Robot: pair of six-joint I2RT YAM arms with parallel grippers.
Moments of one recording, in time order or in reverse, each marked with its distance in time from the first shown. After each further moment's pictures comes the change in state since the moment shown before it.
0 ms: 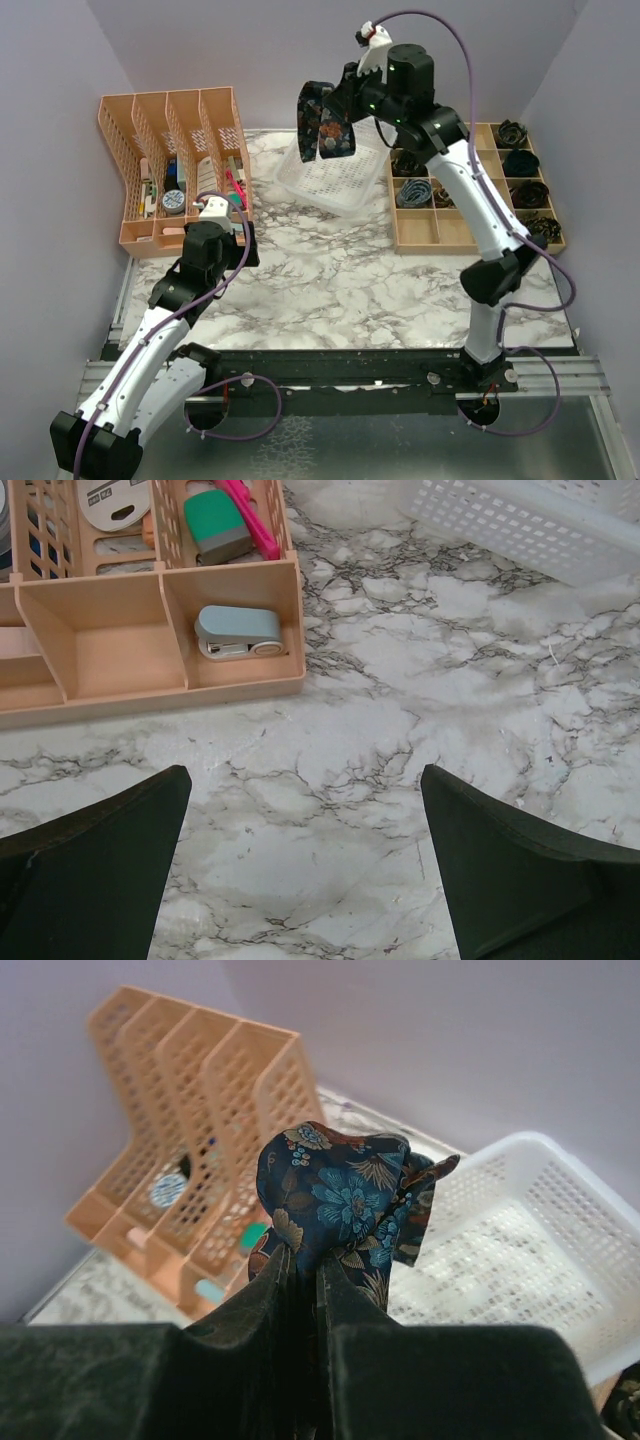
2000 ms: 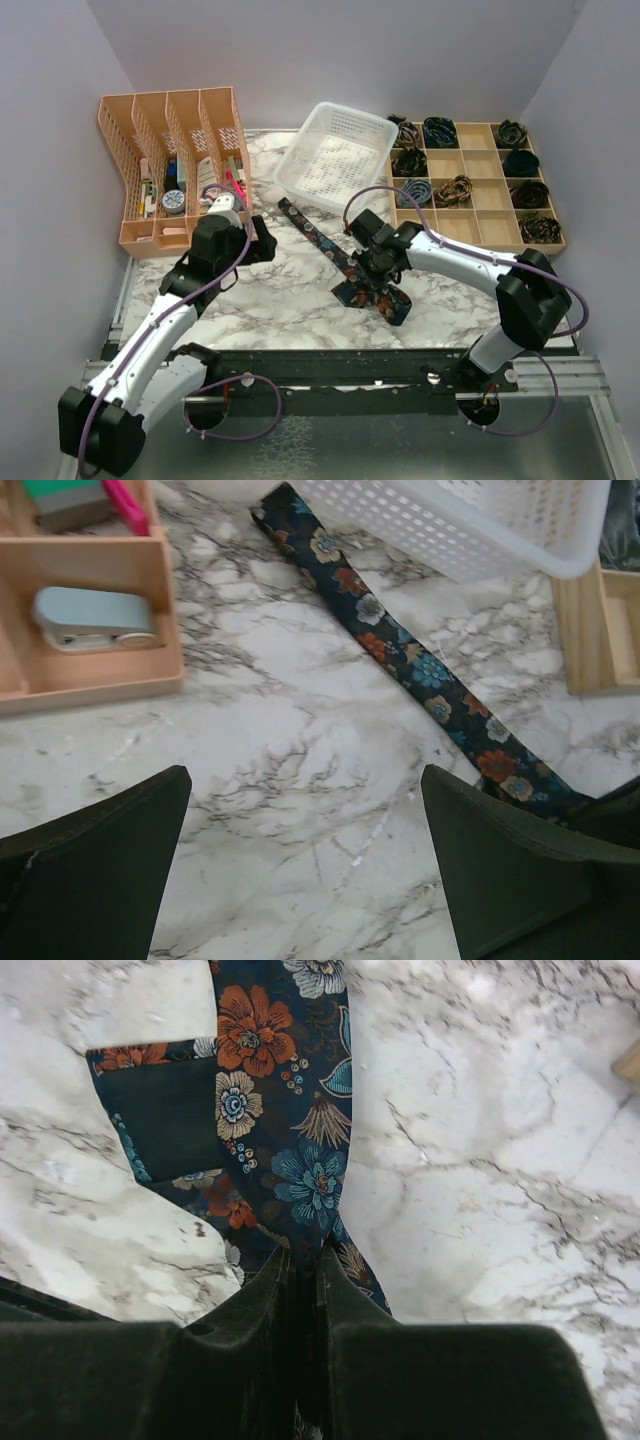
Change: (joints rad) left arm 0.000 0.064 -0.018 0.087 0.135 -0.164; right arm 0.225 -0.402 -1.303 -0.167 0.169 0.045
